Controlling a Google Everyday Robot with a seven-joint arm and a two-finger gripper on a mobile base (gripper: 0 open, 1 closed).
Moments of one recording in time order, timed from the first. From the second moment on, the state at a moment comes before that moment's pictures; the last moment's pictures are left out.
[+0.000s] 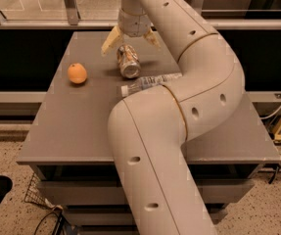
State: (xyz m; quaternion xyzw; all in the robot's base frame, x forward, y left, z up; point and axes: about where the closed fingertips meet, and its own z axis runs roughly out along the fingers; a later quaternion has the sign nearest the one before) arm 0.752 -0.002 0.866 -0.13 0.99 0.05 0.07
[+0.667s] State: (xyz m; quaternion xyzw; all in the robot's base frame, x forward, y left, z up) arm 0.759 0.003 0.855 -0.13 0.99 0.05 0.07
